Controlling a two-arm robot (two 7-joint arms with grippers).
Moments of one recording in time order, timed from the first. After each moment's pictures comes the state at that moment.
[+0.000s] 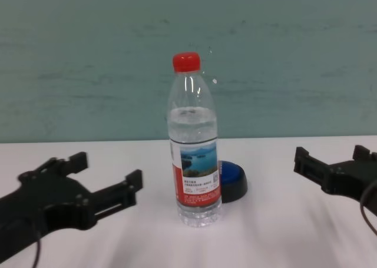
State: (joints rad) left arm 0.17 0.36 0.14 -1.73 -0.04 -0.19 -0.30; right arm -0.06 0.16 -0.26 -1.64 0.19 -0.04 -0.06
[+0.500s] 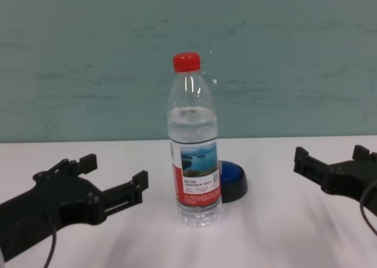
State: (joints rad) left arm 0.07 0.37 0.19 -1.61 -0.05 -0.22 -0.33; right arm -0.06 0.16 -0.26 -1.64 0.19 -0.04 -0.06
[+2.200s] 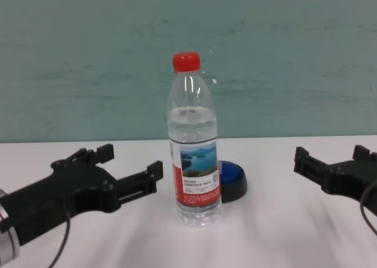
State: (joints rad) left arm 0.01 0.38 0.22 -1.57 -0.09 -0.23 -0.37; right arm -0.06 0.16 -0.26 -1.64 0.19 -0.04 -0.06
